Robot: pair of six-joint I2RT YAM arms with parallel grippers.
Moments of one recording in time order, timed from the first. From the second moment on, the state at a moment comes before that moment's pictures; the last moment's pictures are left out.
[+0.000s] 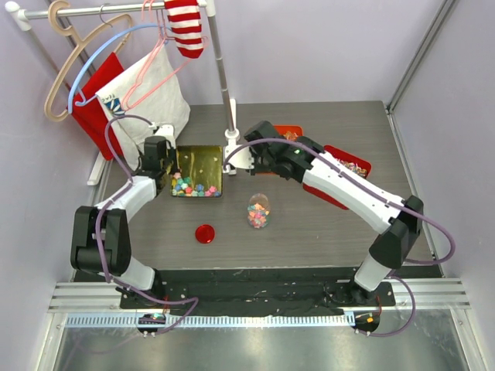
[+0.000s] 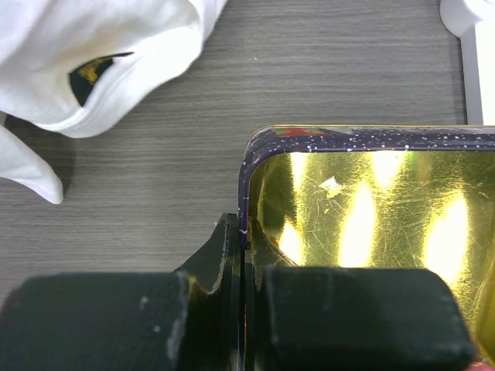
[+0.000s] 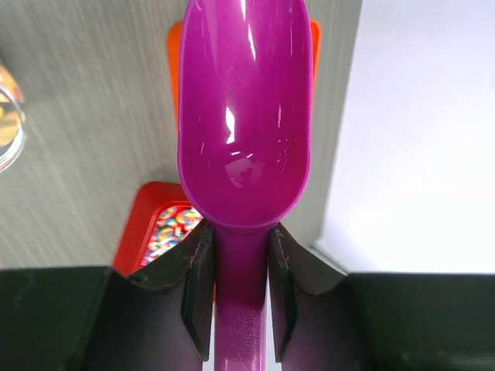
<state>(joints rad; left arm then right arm) -0.10 1.52 0.90 0.07 -0.09 -0.05 0.84 1.64 1.69 -0.90 0.32 -0.91</state>
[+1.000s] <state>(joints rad) -0.19 1.49 0.94 -0.05 -0.09 -0.14 1.14 2.13 1.91 -0.77 0.76 -1.23</state>
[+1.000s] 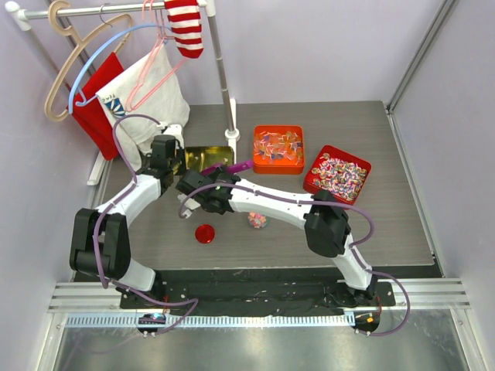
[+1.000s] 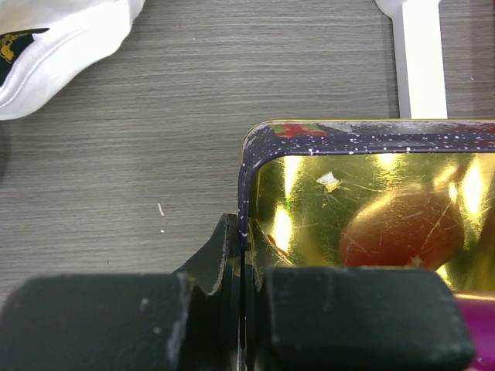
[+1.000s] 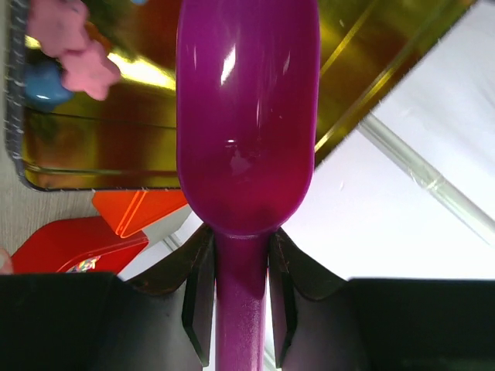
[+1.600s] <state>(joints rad) -0.19 1.48 0.94 -0.08 -0.12 -0.16 1.19 2.31 2.20 -1.05 0.67 -0.92</state>
